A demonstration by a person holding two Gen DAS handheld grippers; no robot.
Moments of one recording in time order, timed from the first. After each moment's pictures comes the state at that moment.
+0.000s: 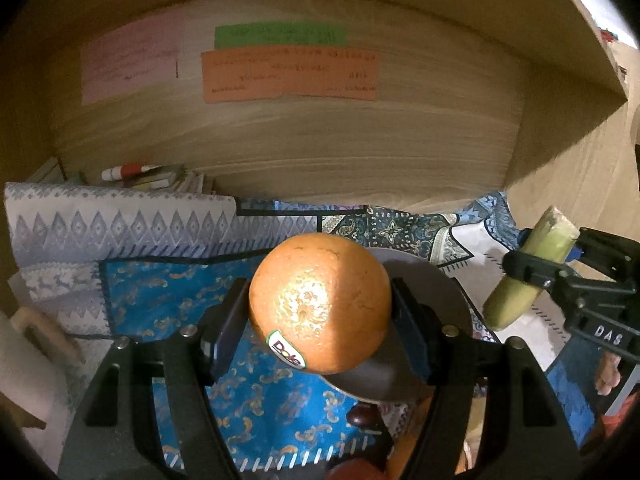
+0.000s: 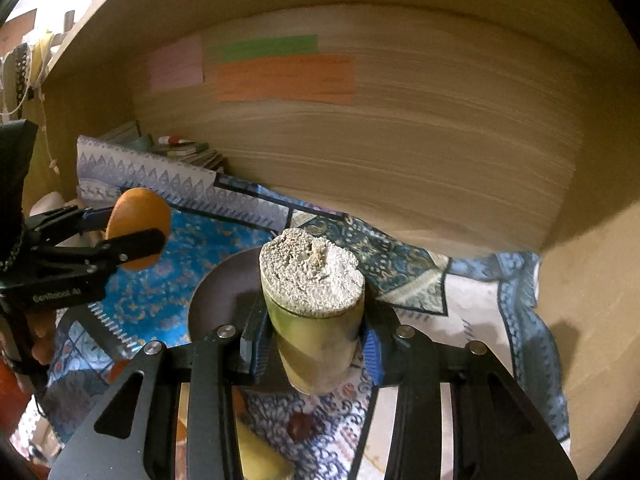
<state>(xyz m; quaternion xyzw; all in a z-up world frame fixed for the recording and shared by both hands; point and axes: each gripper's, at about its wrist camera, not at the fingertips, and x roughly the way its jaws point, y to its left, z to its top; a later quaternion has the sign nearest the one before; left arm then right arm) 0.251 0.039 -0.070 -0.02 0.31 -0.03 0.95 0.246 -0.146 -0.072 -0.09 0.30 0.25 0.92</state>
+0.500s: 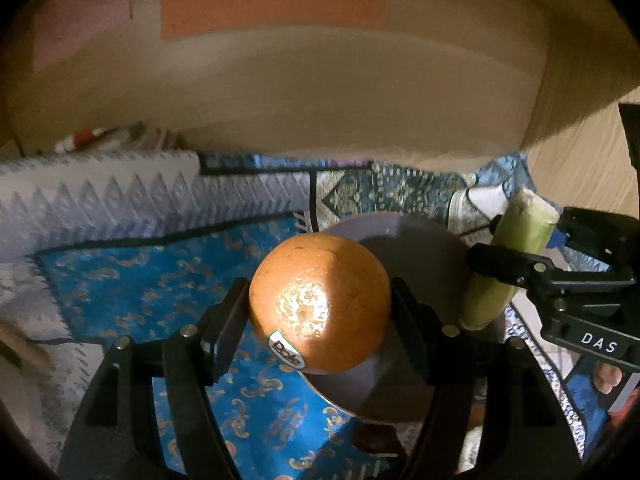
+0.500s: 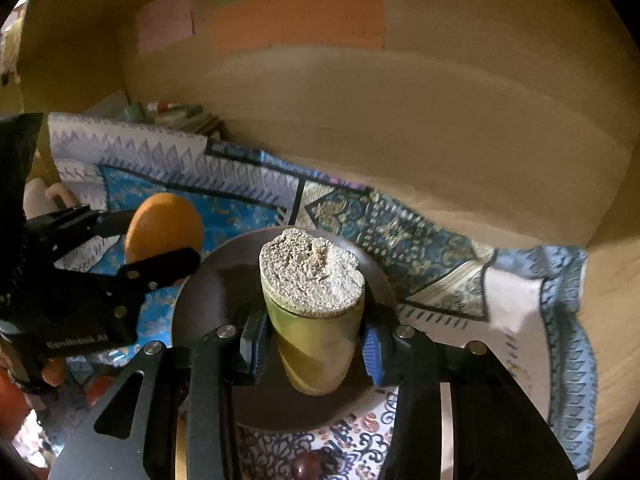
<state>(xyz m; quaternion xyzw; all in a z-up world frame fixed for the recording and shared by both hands) 0.308 0.032 -0.122 0.00 0.39 -0.04 0.92 0.295 -0.121 -0.121 -0.07 0.35 0.27 0.89</state>
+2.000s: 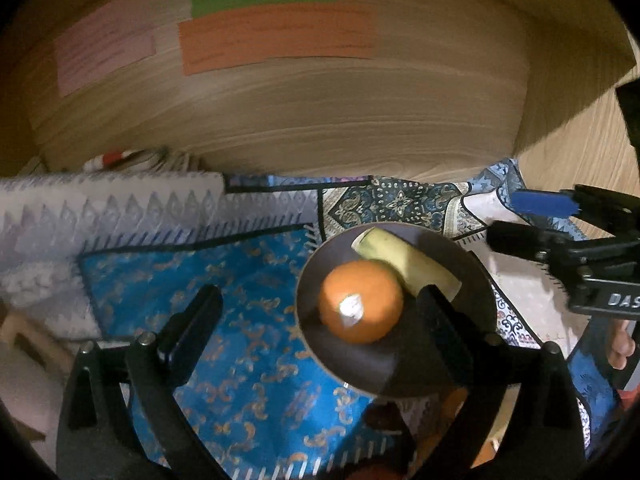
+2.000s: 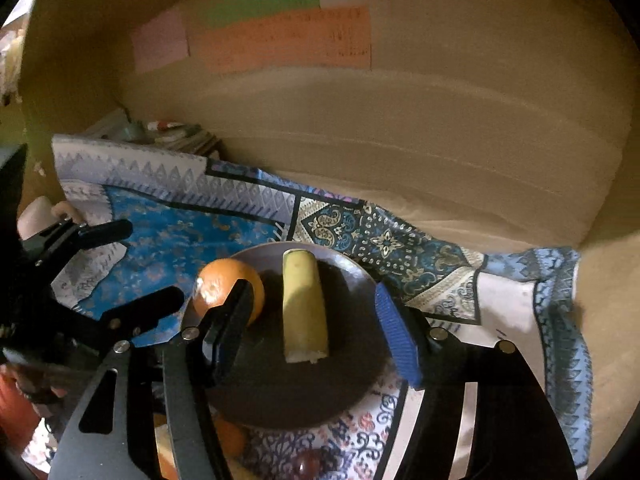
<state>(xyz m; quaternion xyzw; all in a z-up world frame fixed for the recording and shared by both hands) 0.267 0.038 -0.102 0.01 0.35 -0.02 0.94 0.270 -0.140 -0.096 -0.05 0.34 0.26 0.90</state>
